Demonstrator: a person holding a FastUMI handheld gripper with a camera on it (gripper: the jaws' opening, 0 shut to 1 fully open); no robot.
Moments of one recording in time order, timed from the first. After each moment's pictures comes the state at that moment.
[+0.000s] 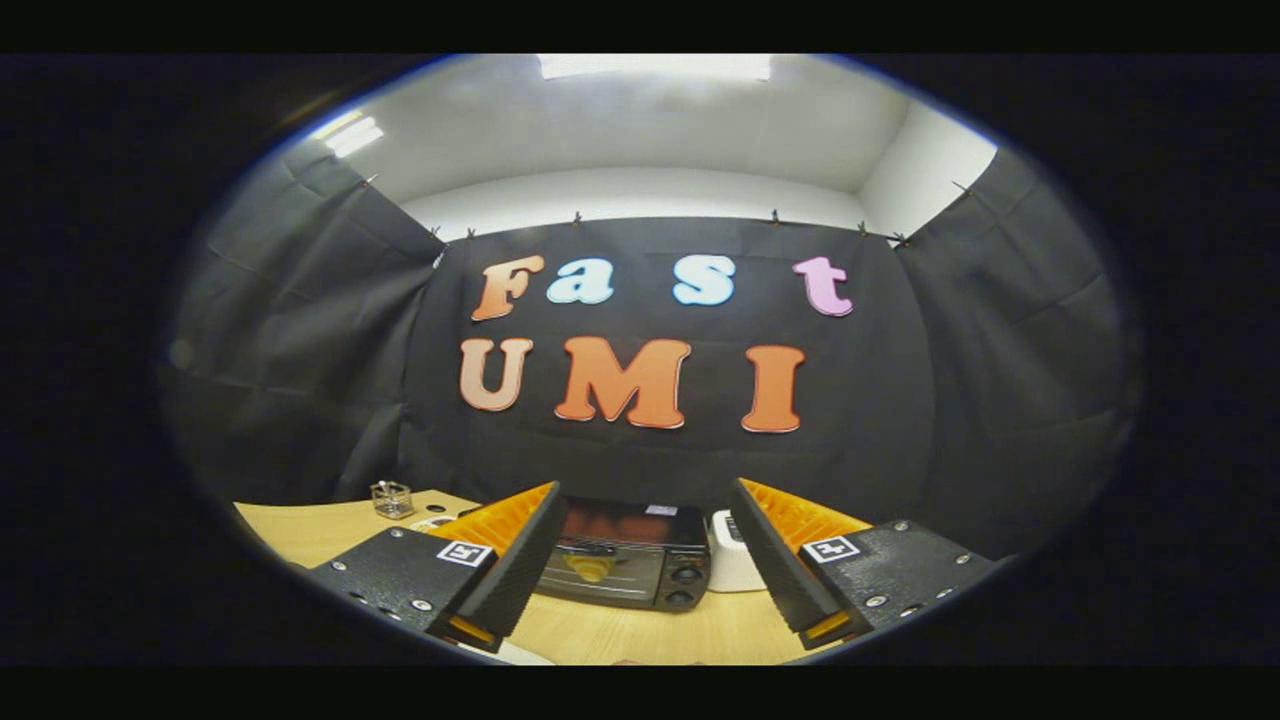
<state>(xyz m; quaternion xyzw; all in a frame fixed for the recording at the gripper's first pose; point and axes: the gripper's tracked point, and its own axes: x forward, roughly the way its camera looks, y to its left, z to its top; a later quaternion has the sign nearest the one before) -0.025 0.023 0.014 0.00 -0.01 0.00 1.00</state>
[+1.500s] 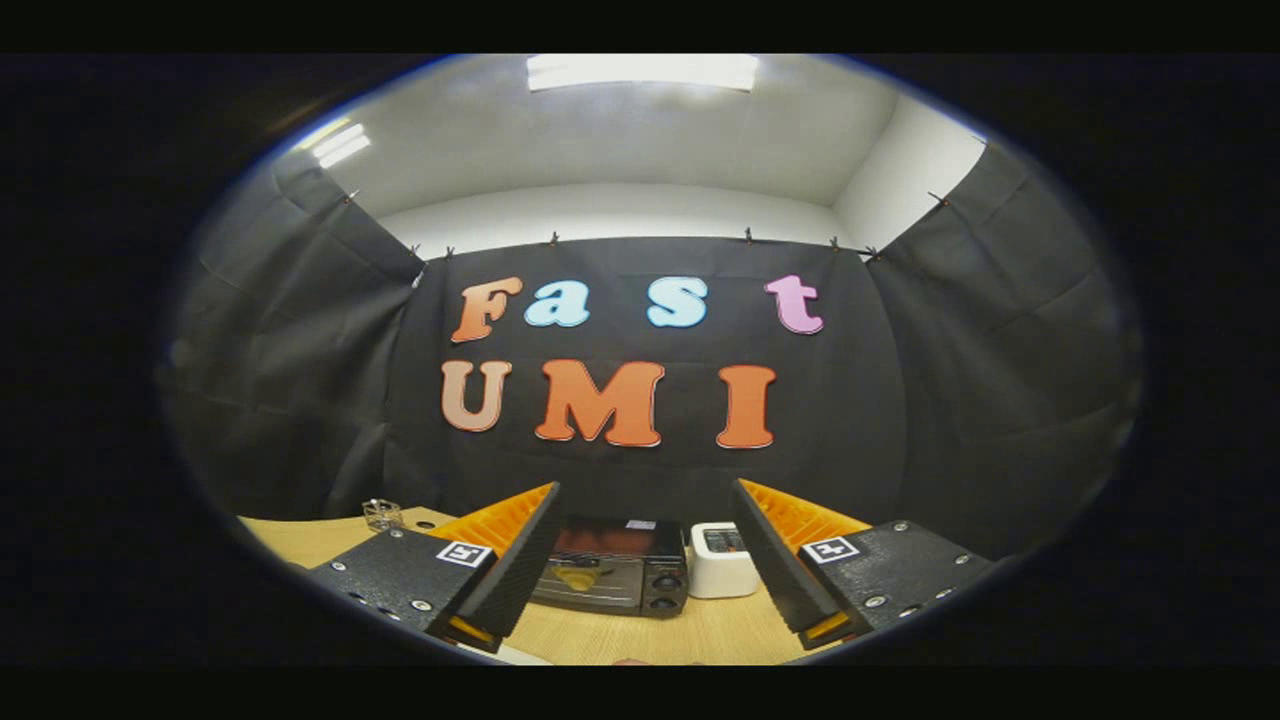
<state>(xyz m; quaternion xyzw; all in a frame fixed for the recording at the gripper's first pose) -0.037 0.017 0.044 0.01 -0.02 -0.02 1.00</state>
